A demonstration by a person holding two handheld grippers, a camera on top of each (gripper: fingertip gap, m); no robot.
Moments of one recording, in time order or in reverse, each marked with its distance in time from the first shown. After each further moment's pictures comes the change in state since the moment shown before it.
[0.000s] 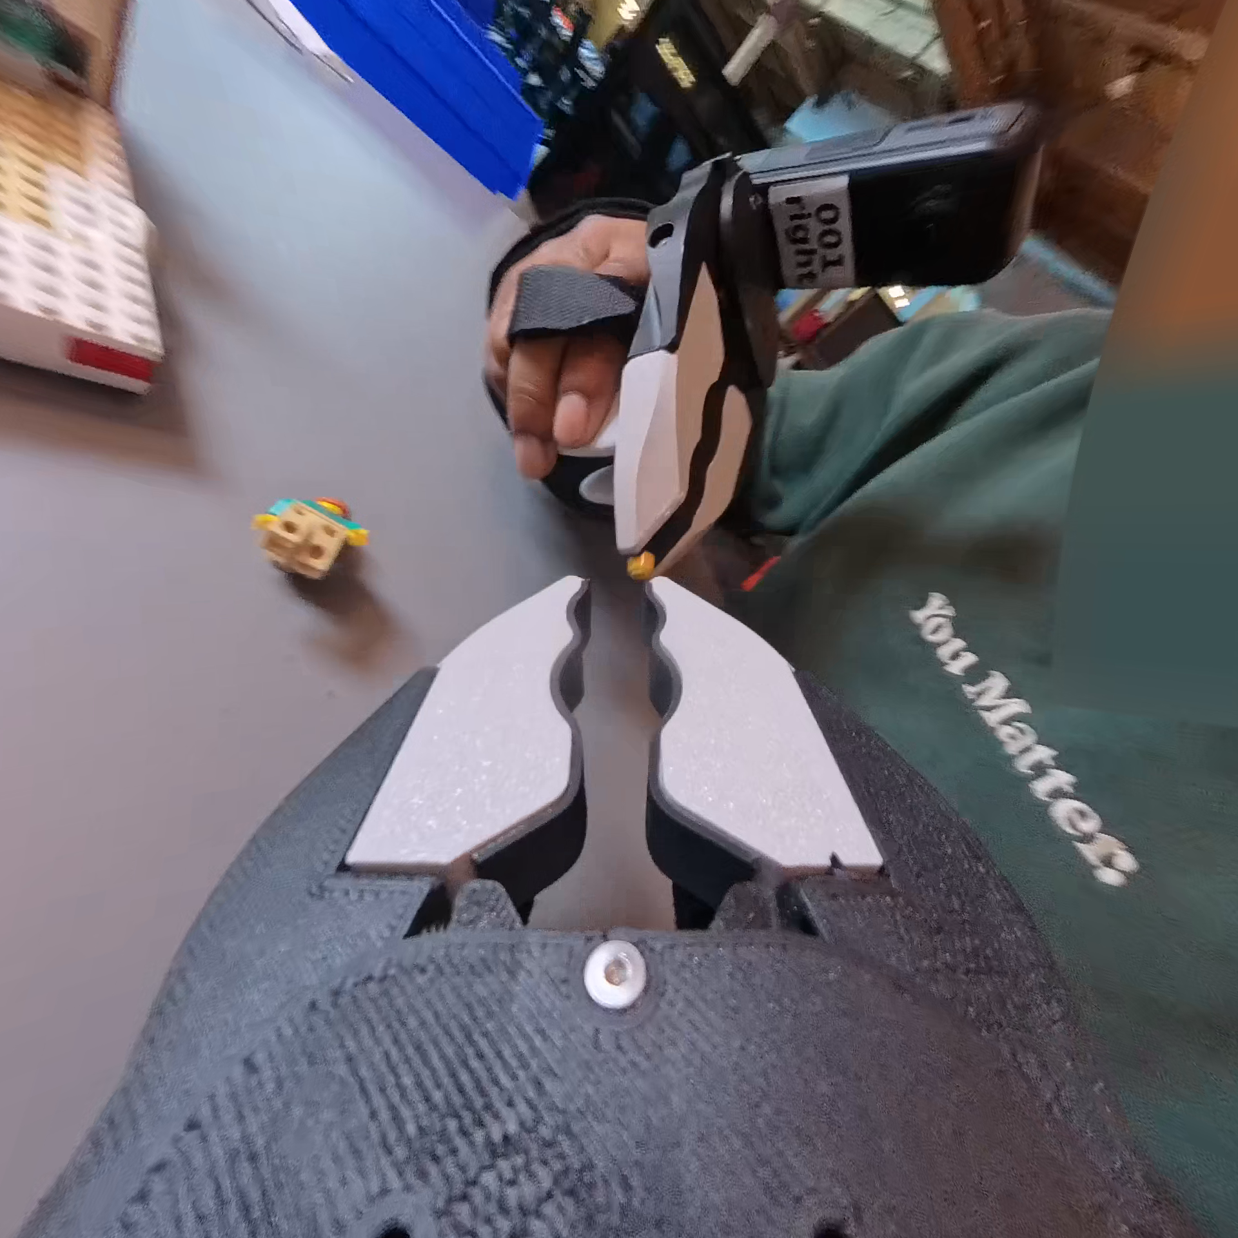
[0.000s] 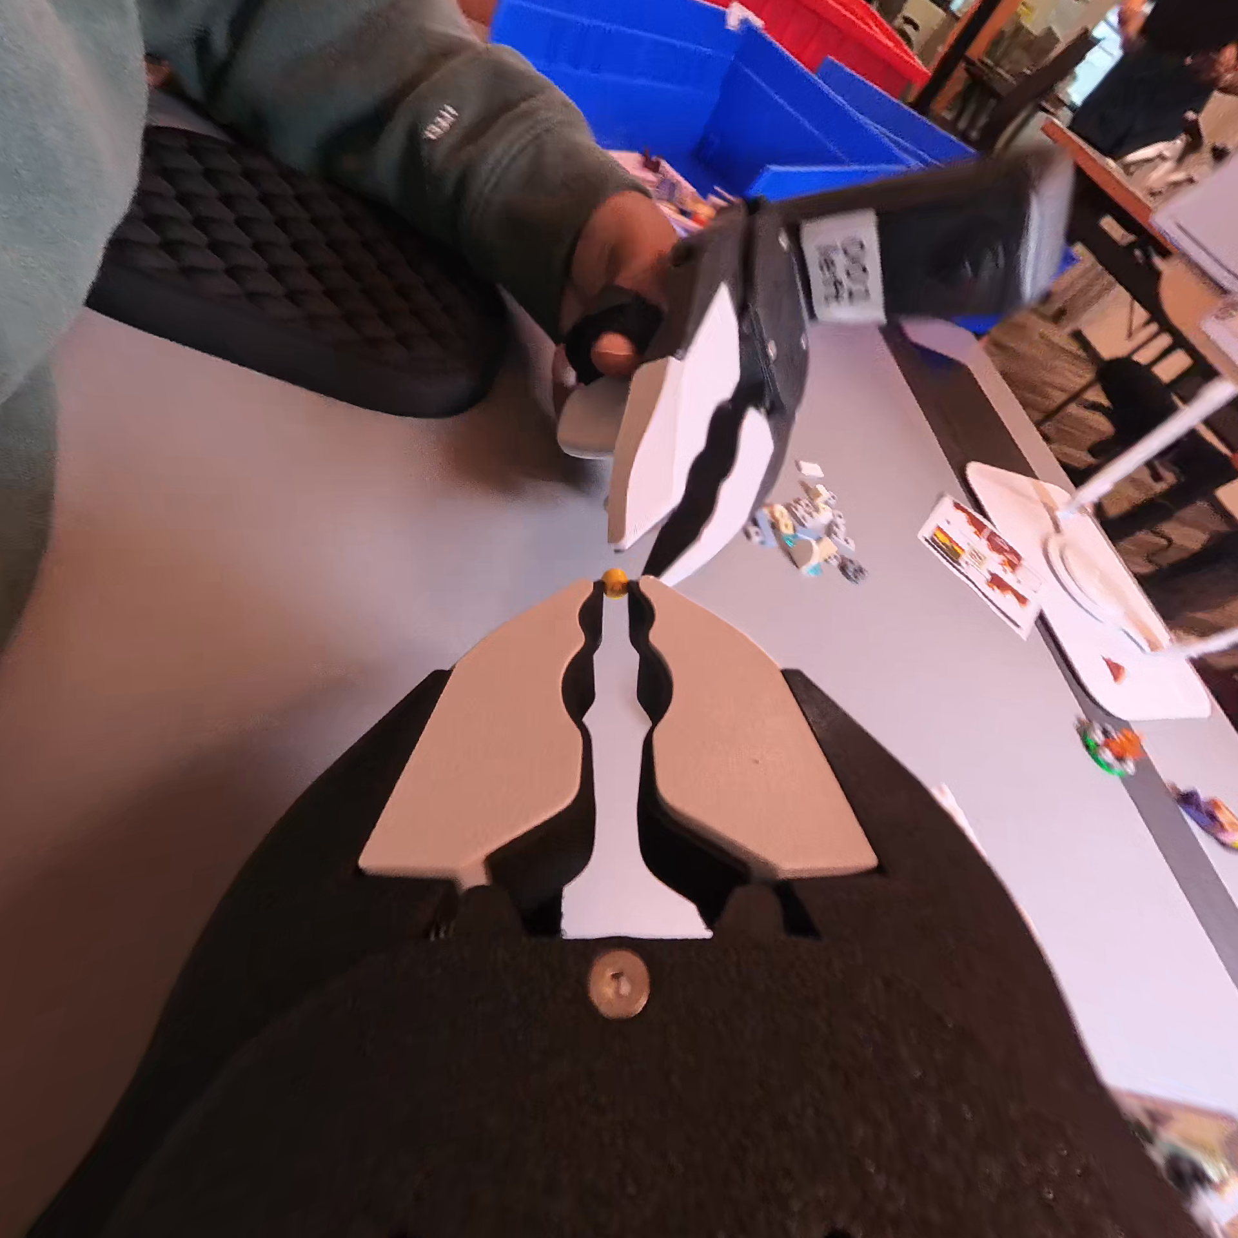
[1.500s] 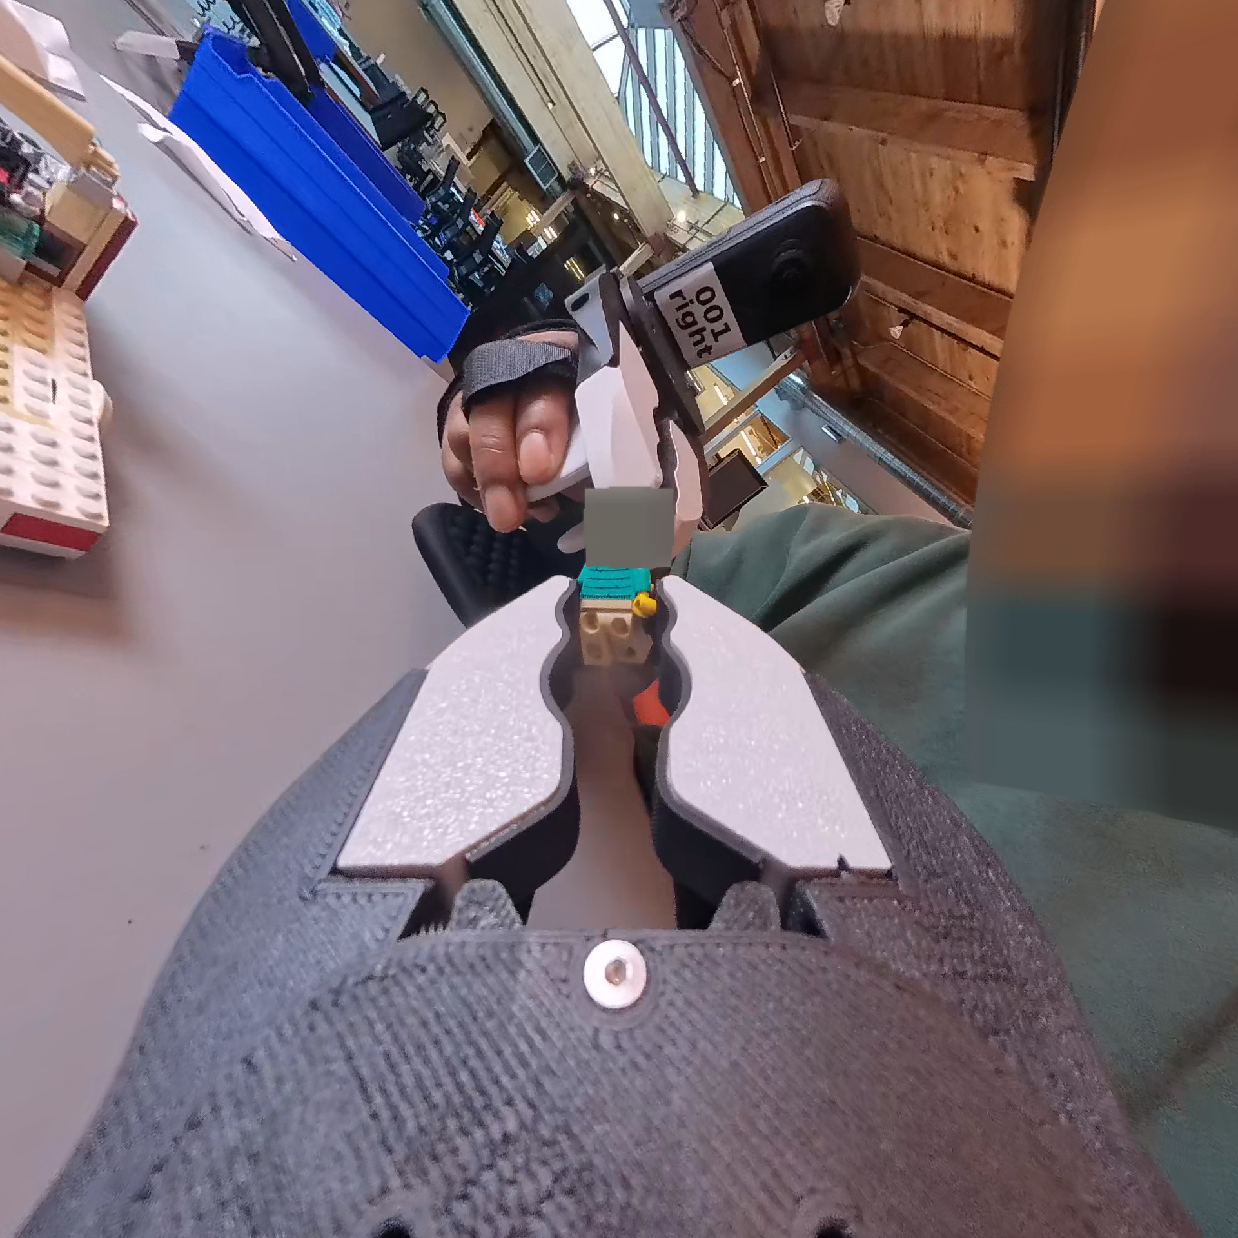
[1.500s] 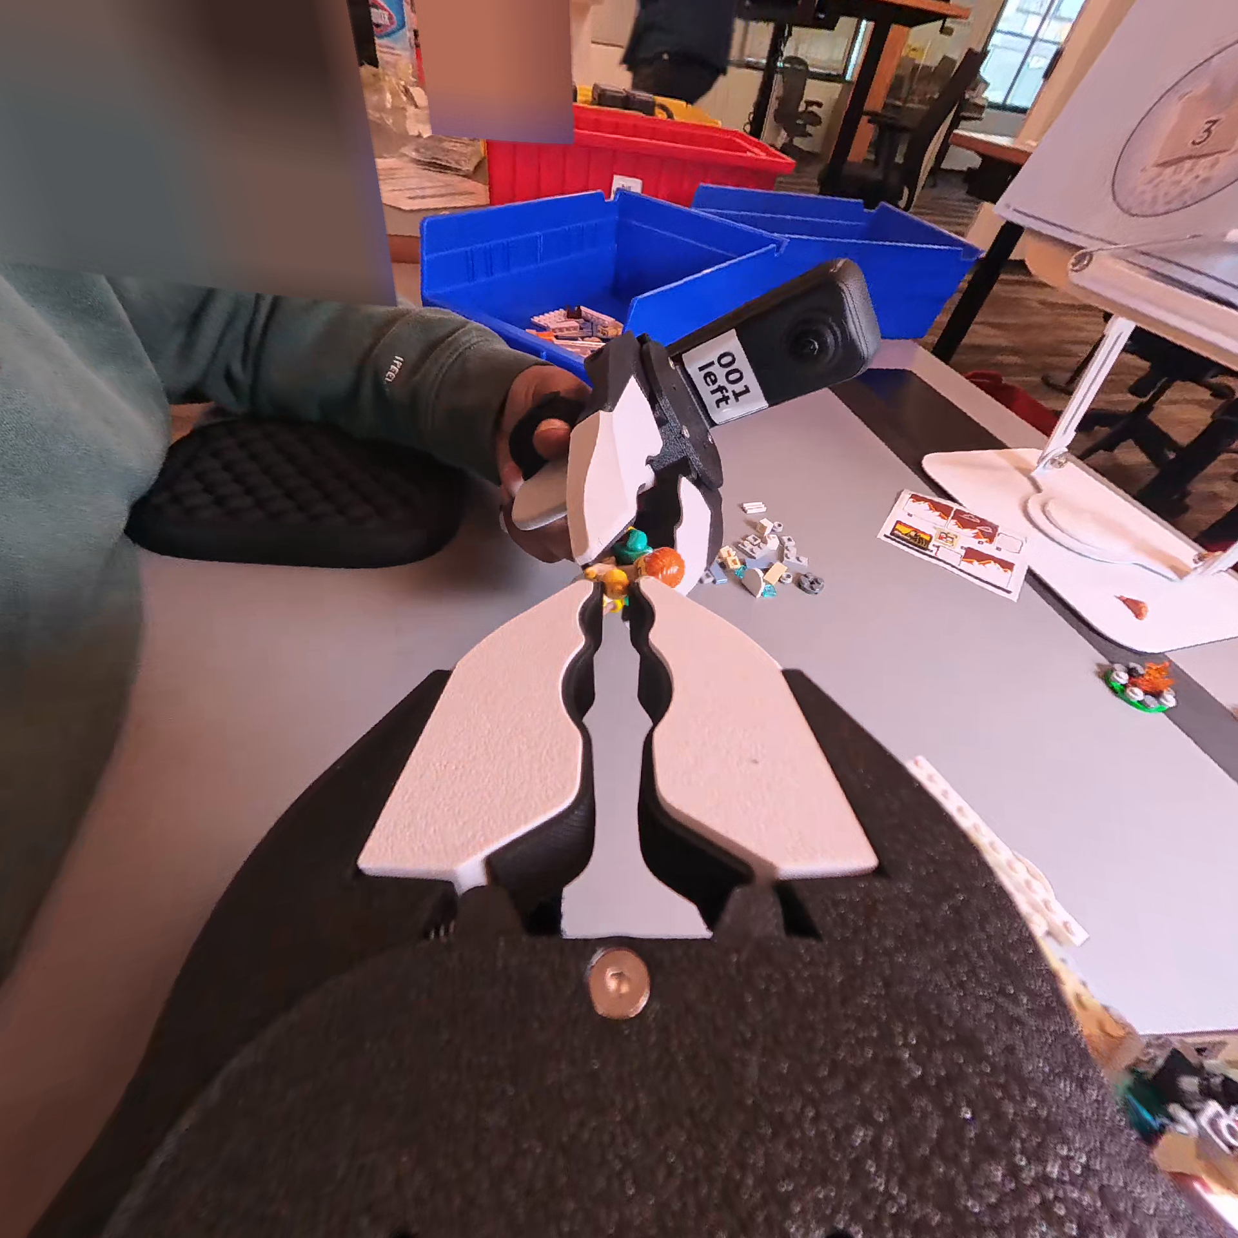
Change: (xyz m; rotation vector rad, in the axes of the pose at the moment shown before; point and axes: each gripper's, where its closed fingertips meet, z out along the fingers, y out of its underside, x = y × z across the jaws) left arm 0.011 -0.053 0.005 0.215 0.174 -0.123; right arm 0.046 -0.024 -0.034 0.160 0.021 0.297
